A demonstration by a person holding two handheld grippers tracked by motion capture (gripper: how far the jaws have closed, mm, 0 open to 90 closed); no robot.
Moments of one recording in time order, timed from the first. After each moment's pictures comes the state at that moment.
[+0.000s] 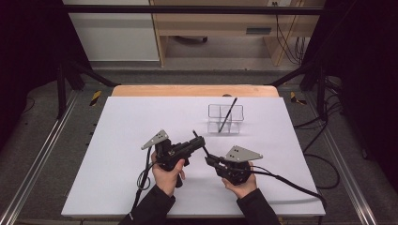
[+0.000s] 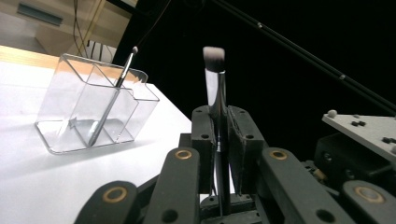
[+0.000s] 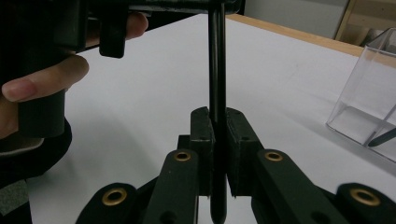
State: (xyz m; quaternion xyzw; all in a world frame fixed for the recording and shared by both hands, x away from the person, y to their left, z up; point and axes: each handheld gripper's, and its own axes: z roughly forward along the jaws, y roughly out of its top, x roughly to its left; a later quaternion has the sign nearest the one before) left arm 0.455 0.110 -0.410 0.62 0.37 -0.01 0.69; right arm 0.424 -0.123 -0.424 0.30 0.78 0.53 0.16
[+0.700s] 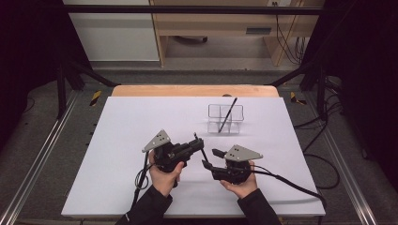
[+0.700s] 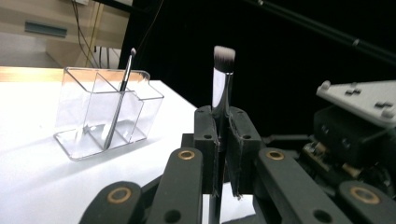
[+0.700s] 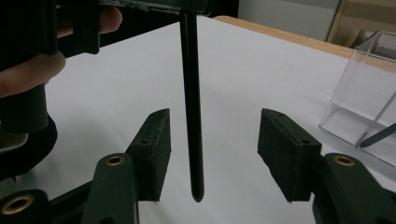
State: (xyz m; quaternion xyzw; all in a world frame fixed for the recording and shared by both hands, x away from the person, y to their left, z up) left arm 0.447 0.110 -0.400 0.67 0.33 0.05 0.66; right arm 0.425 -0.123 -0.422 0.31 0.77 0.53 0.17
